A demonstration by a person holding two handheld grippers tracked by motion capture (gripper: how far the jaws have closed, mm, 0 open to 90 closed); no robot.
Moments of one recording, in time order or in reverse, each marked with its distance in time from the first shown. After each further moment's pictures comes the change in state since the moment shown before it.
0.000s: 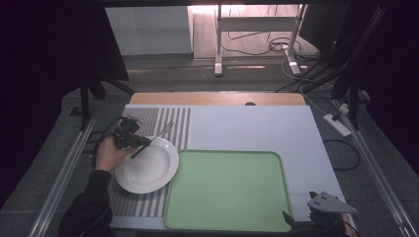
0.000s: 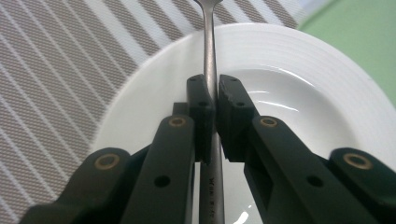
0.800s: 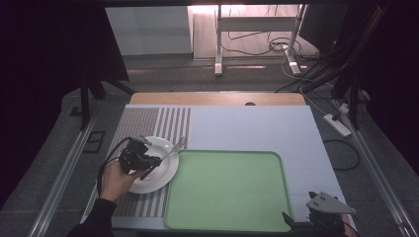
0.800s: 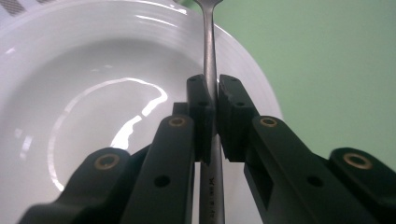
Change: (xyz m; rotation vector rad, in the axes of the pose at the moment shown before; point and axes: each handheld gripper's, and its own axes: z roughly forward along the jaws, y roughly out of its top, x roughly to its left) left arm -0.085 -0.033 -0.007 -0.056 -0.038 0.044; right arm 0.002 0.000 0.000 0.001 0.001 -0.014
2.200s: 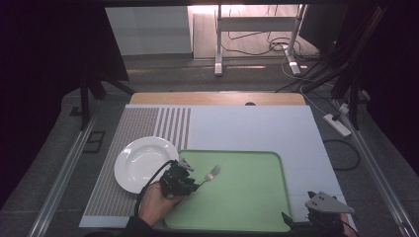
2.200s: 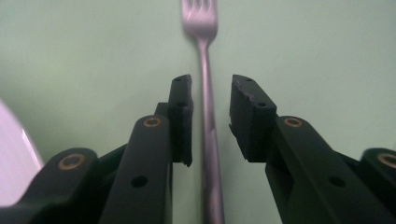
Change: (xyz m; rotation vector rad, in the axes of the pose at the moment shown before) left arm -0.104 0.020 0.069 0.026 -0.069 0.126; right arm 0.000 0.001 0.002 0.007 0.007 -0.011
